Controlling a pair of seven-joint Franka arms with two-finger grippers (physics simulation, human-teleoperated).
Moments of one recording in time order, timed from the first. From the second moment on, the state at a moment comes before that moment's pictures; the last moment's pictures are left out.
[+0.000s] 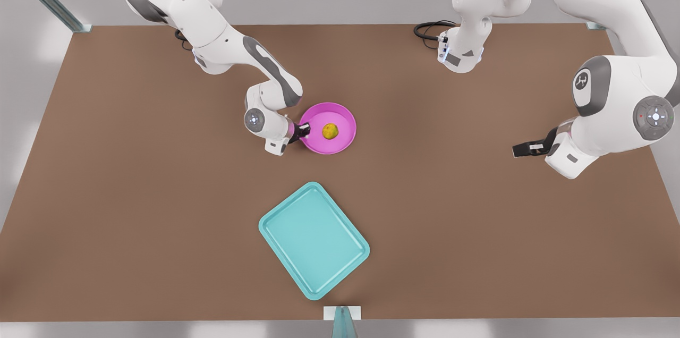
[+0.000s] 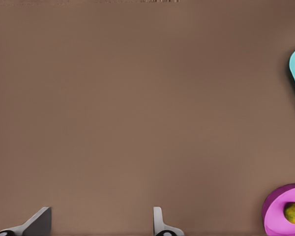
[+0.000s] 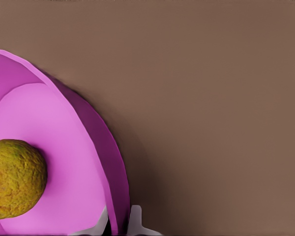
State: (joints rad) left arm -0.07 0.28 0.04 -1.35 -0.05 1.42 -0.14; right arm 0.33 0.47 0.38 -2.25 0.57 2.65 -0.23
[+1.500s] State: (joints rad) left arm -0.07 0.27 0.04 -1.35 -0.04 1.42 -0.09; right arm 0.24 0.99 0.10 -1.03 0.34 1.90 0.00
